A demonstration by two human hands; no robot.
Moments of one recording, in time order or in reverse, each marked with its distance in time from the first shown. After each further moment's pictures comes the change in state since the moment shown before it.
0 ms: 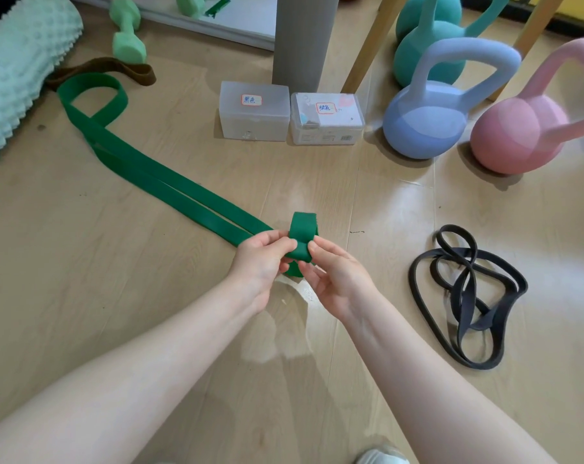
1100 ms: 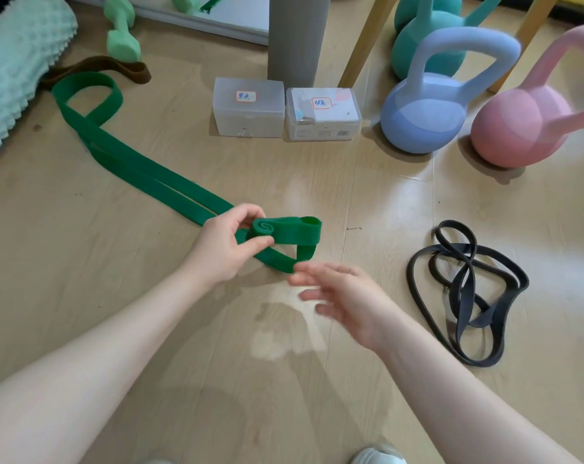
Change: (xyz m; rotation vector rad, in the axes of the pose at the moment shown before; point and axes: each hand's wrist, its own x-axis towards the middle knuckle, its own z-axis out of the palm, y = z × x) left_hand 0.008 0.023 -0.042 0.763 -0.159 0.640; right_hand -0.038 -0.016 -0.017 -0.590 -0.115 0.043
